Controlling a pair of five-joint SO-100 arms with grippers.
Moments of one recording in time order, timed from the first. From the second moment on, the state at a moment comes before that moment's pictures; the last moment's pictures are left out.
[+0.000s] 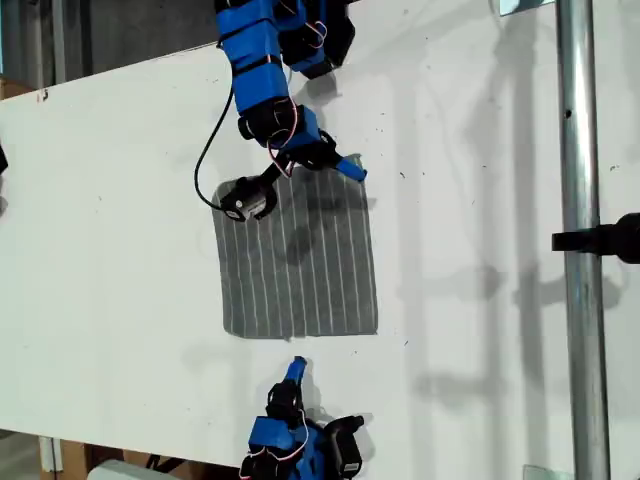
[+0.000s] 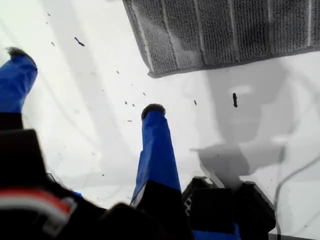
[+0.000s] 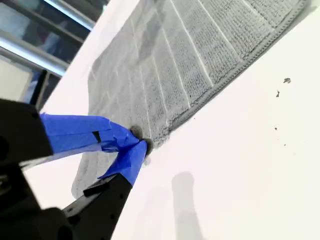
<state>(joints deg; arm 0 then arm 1) -12.6 198.9 178.4 66.5 -74.2 -10.1 100.5 98.5 90.4 47.8</state>
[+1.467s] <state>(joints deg) -12.6 198.9 178.4 66.5 -74.2 -1.7 88.6 109.2 78.2 43.2</state>
